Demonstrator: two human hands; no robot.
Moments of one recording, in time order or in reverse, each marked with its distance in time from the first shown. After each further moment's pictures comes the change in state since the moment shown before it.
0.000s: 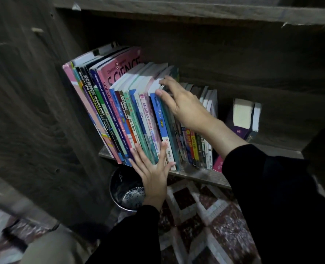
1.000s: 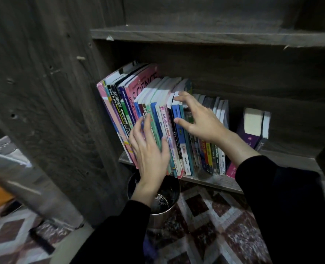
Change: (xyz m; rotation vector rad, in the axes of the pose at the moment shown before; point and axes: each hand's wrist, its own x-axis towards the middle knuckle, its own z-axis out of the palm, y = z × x) left_hand 0.082 0.008 -0.131 -0.422 0.126 -0.028; right_hand -0.015 0.000 0.000 -0.070 -0.002 -0.024
